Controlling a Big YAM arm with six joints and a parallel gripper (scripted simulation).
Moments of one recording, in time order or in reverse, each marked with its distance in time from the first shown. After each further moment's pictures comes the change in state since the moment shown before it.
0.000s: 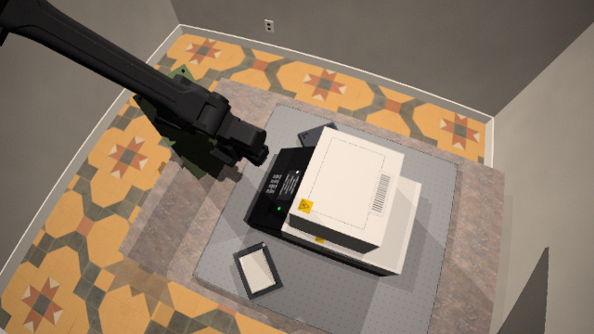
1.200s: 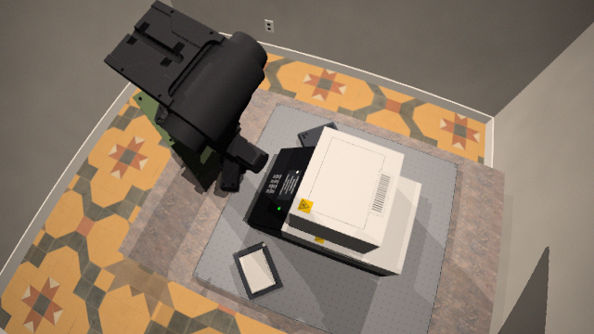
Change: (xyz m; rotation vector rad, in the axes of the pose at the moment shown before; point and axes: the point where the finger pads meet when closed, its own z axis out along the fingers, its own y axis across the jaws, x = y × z) arm 0.001 -0.003 0.082 0.022 0.005 1.066
